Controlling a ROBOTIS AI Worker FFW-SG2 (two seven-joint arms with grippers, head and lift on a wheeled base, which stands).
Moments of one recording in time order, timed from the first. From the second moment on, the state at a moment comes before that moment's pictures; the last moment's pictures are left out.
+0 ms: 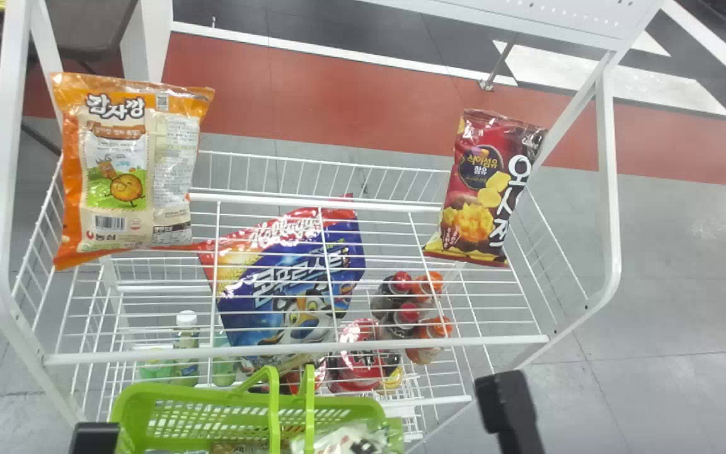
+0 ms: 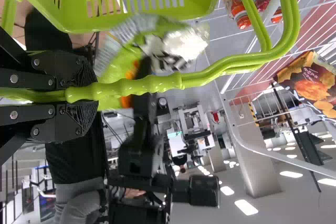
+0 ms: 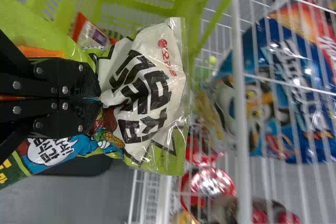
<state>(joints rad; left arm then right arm) 0.61 0.00 -0.12 -2.30 0.35 1.41 -0.86 0.71 -0.17 -0.20 -2.58 -0.34 1.57 0.33</state>
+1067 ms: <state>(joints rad) 0.60 0.00 -0.13 -2.30 0.34 1.42 -0.86 0.59 -0.19 0.02 -2.37 -0.27 1.48 0.29</state>
